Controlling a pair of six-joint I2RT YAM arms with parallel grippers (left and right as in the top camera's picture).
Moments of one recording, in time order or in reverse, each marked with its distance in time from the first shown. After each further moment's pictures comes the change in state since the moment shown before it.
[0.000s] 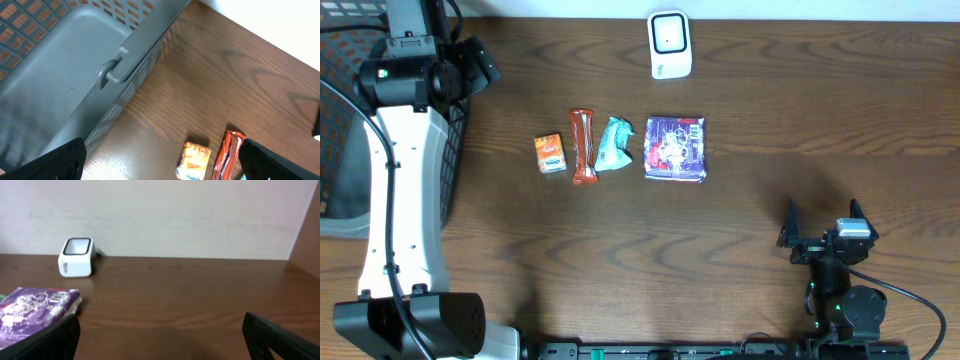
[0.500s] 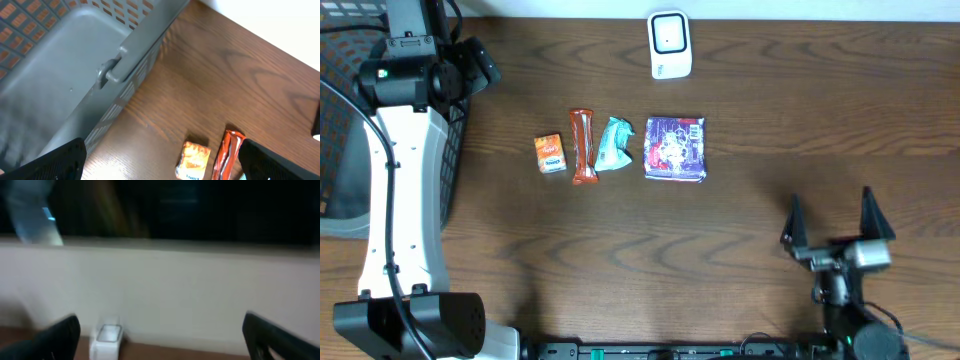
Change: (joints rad) left arm 0.001 0.000 0.000 -0.001 0.005 0.000; right arm 0.000 0.003 0.001 0.494 -0.166 0.046
